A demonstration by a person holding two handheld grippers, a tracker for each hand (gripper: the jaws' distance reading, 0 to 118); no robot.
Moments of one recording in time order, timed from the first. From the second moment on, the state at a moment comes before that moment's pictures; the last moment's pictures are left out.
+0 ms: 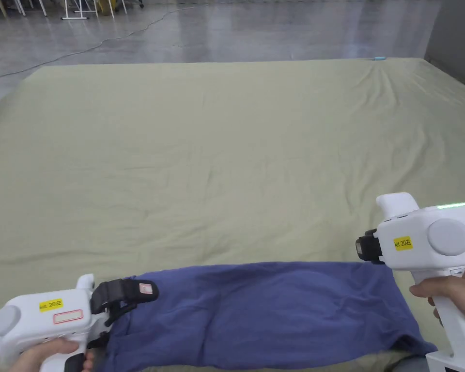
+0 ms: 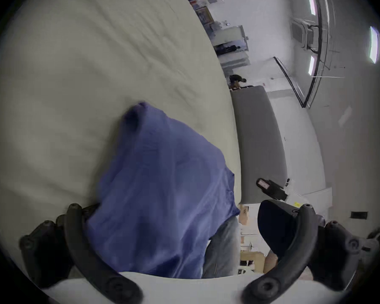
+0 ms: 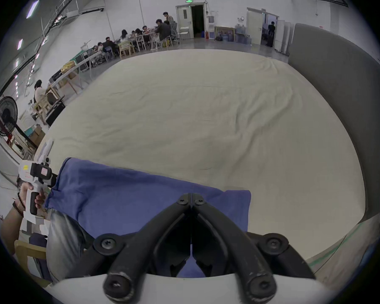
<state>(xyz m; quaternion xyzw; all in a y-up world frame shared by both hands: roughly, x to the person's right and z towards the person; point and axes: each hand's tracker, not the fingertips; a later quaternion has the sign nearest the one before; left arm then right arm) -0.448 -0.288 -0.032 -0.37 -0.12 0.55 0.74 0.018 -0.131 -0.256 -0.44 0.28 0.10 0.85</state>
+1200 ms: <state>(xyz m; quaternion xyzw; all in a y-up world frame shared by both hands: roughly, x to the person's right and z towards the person) -0.516 -0.161 0.004 -0.42 0.07 0.38 0.82 0.015 -0.125 -0.243 -0.45 0.29 0.11 0.84</state>
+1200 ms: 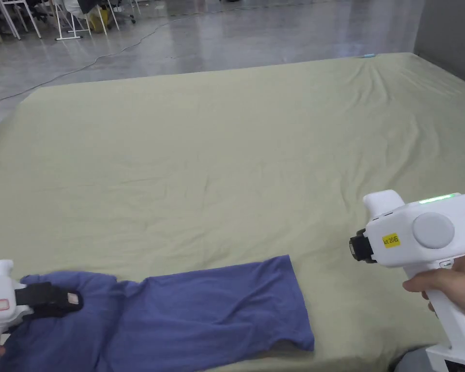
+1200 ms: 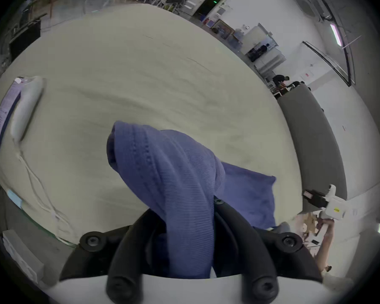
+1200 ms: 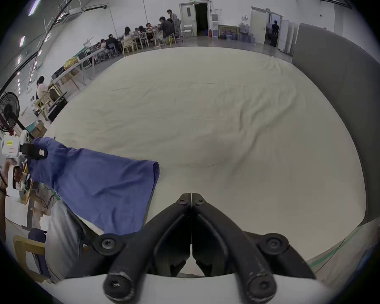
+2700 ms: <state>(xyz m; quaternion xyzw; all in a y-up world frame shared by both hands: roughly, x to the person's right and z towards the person) -0.279 -0.174 -0.100 -0.38 0.07 0.12 0.92 0.019 -0.143 -0.250 -0.44 0.28 0.12 0.84</state>
